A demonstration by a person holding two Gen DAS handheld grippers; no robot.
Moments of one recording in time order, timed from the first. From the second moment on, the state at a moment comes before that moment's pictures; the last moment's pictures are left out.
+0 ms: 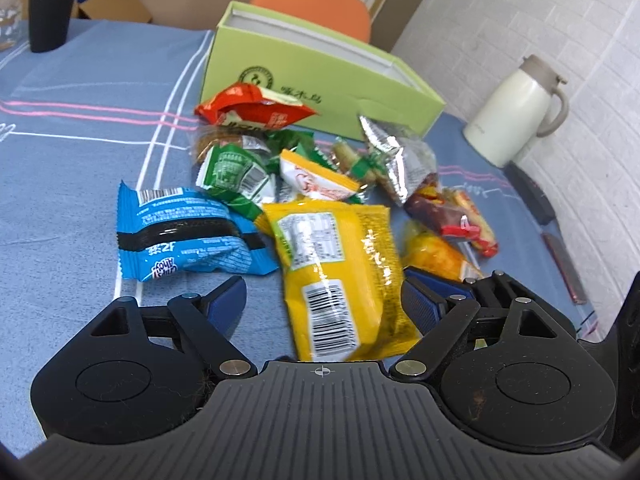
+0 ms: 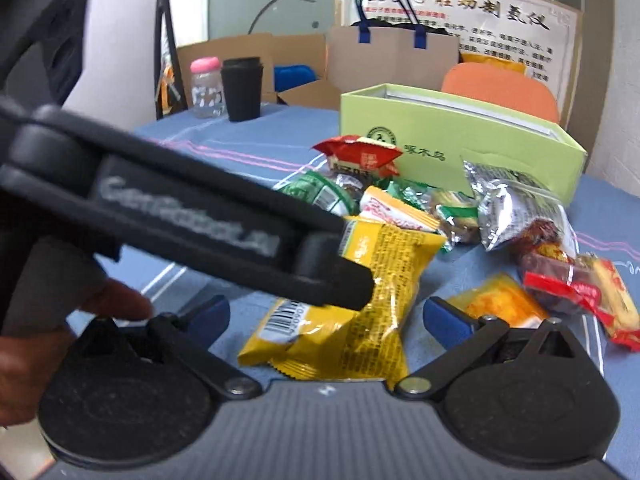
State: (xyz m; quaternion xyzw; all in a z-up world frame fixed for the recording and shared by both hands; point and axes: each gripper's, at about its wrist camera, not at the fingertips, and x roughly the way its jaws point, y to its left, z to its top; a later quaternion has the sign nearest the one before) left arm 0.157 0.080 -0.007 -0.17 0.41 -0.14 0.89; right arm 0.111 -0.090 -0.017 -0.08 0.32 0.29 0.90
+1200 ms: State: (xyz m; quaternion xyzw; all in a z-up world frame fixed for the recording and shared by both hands) left arm 0.457 0.001 0.068 -0.10 0.36 -0.18 0.91; right arm 0.398 -0.161 0.043 -0.08 0.26 0.23 0.93
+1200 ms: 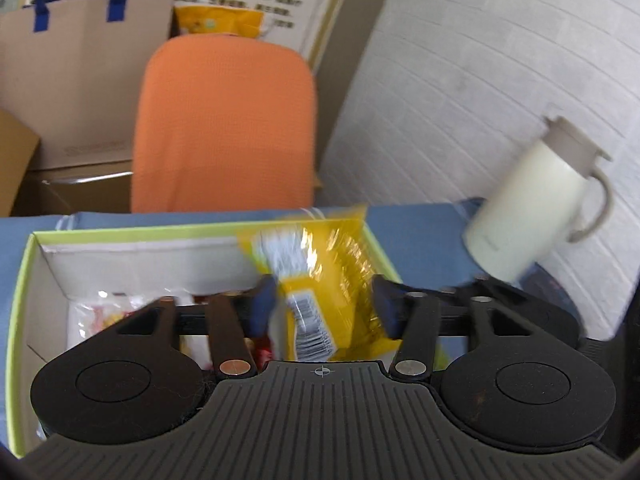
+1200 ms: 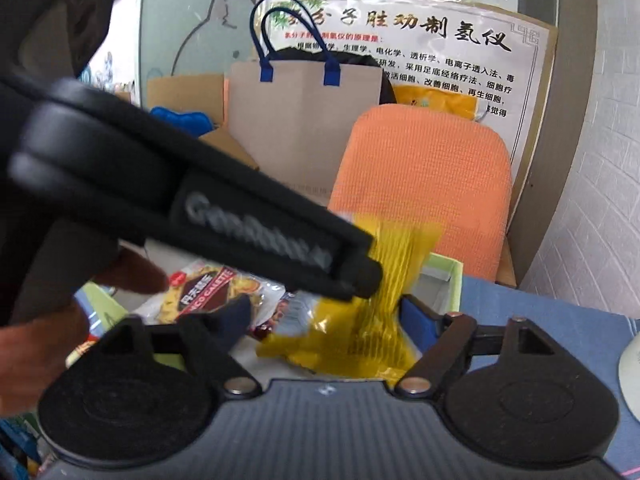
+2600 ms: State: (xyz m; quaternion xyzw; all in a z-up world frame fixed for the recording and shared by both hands) left arm 0.180 0.025 -0.006 -0.22 0.43 -0.21 0.85; right arm 0.118 -0.153 -0.026 -0.04 0.32 0.20 0.92
